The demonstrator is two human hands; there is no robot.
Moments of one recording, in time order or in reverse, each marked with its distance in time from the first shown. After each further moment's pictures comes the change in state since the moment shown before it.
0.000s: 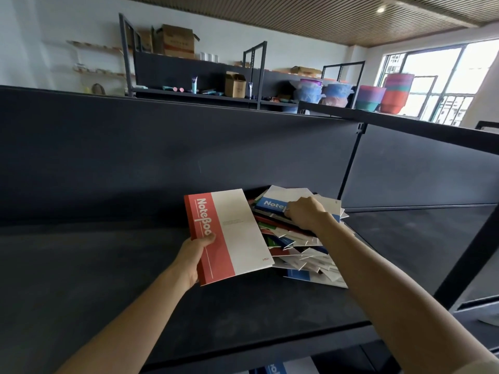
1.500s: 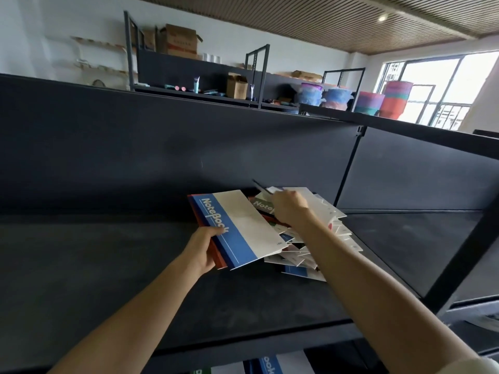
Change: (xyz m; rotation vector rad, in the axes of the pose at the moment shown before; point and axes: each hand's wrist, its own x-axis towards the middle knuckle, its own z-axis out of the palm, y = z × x) left_hand -0.007 0.000 0.018 -0.250 -0.087 -0.012; right_hand -0.012 -0.051 -0.022 -0.166 0.091 0.011
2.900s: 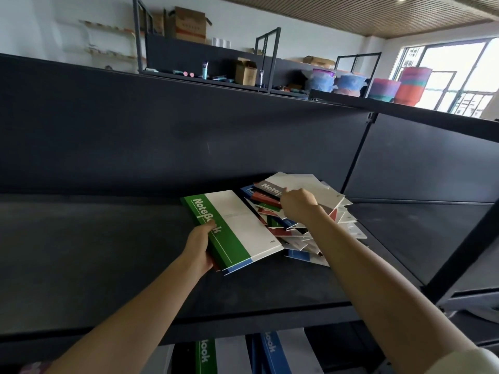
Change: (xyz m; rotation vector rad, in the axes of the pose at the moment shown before) left_hand -0.021 -0.019 -0.013 -0.076 0.123 -0.045; right_hand -0.012 0.011 0.024 -0.028 -0.063 -0.097
